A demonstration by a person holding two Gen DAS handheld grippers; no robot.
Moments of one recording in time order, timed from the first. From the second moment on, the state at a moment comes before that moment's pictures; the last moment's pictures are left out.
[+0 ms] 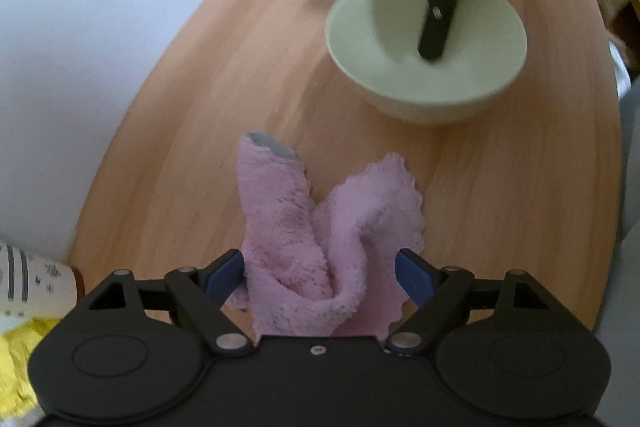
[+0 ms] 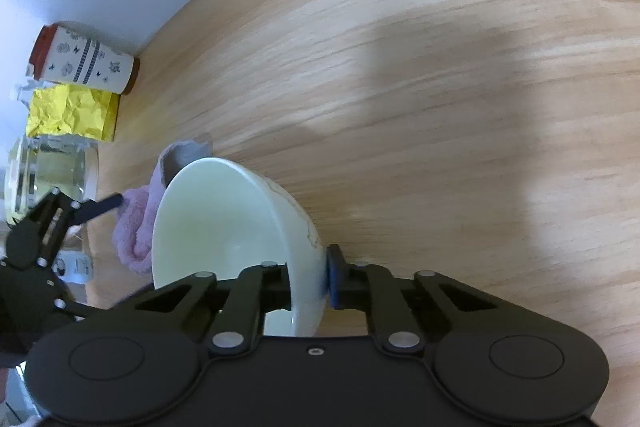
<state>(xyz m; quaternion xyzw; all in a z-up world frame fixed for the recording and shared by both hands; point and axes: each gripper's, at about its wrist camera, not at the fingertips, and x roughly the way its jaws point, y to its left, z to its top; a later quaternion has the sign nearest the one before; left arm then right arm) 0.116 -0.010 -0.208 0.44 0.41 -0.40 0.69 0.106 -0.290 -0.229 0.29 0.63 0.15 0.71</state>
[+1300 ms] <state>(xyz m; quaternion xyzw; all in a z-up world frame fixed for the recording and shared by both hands) 0.133 0.044 -0.119 0.06 0.40 -0.39 0.83 0.074 -0.307 -0.193 0.45 0.54 0.11 0.71</state>
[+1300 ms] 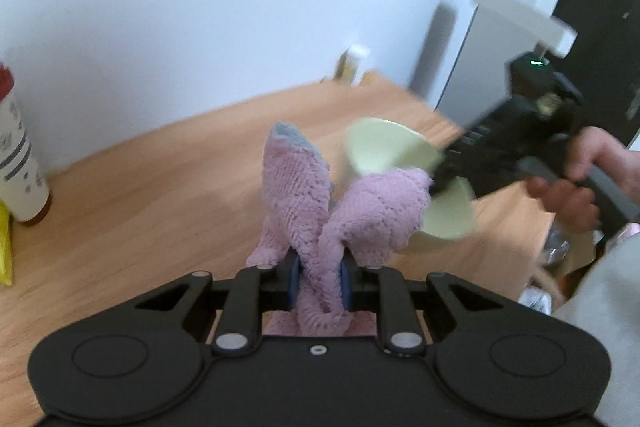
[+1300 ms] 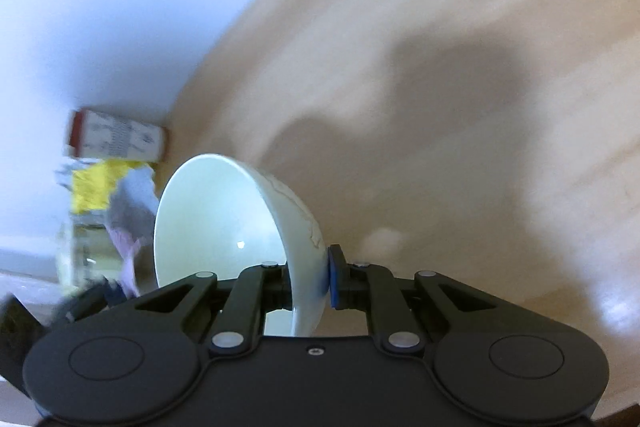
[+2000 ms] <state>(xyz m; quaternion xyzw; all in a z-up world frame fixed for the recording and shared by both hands) 0.111 0.038 -0.127 -0.21 0.38 -0.41 0.80 0.117 -0.299 -0.139 0.50 0.48 0.21 0.69</state>
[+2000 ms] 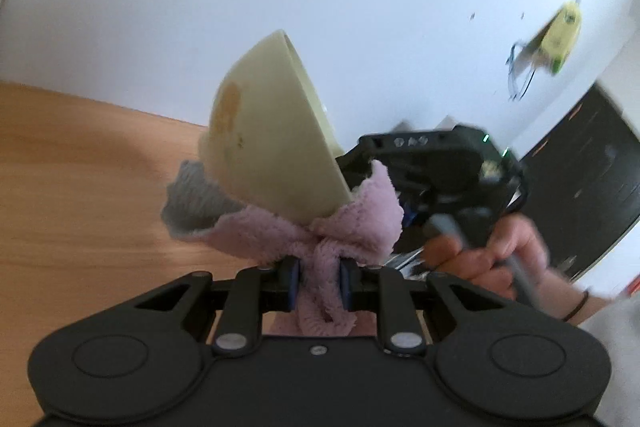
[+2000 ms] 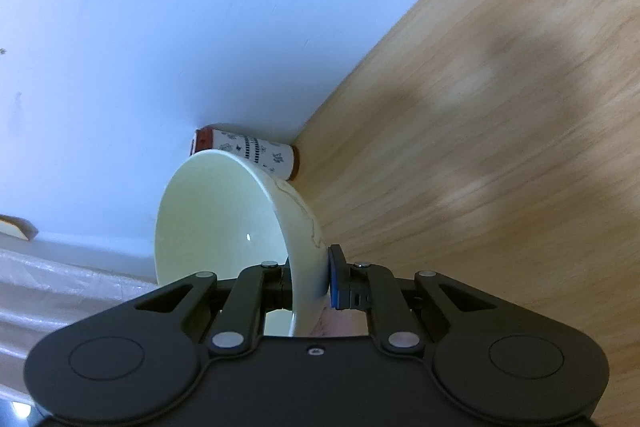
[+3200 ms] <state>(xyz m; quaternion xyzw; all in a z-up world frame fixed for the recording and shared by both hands) 0.136 0.080 -0.131 -0.18 0.40 -0.36 0.83 0.105 -0.307 -0.148 0.43 0.50 0.26 0.70</state>
